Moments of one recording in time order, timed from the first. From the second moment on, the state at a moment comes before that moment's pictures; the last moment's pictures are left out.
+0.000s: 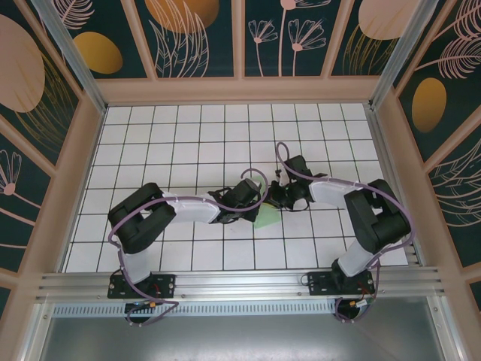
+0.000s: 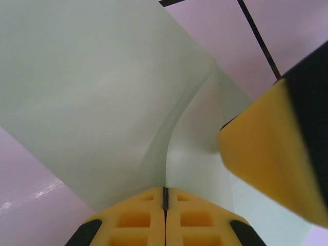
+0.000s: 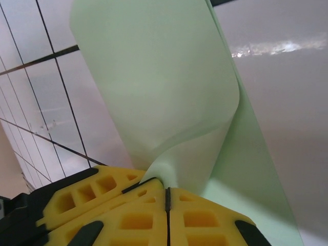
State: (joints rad) left arm -0.96 1.86 0.96 -0.04 -0.05 -0.56; right arm 0.47 1.64 0.77 -0.20 -0.57 0.75
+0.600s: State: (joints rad) left arm -0.96 1.86 0.96 -0.04 -0.05 -0.56; right arm 0.49 1.69 0.77 -0.21 -0.53 0.73
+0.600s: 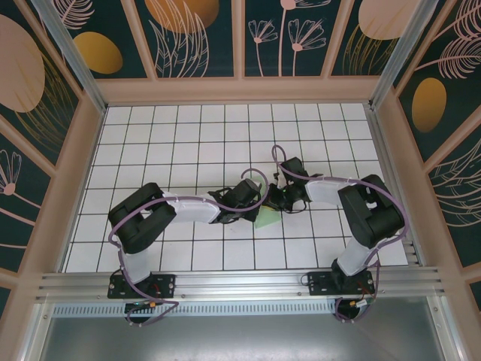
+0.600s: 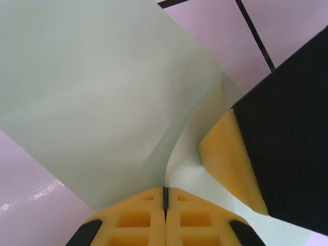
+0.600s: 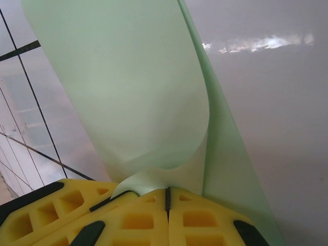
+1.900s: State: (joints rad) left arm -1.00 1.71 0.84 0.12 0.17 -0.72; right arm 0.49 1.70 0.77 -0.21 -0.53 0.70
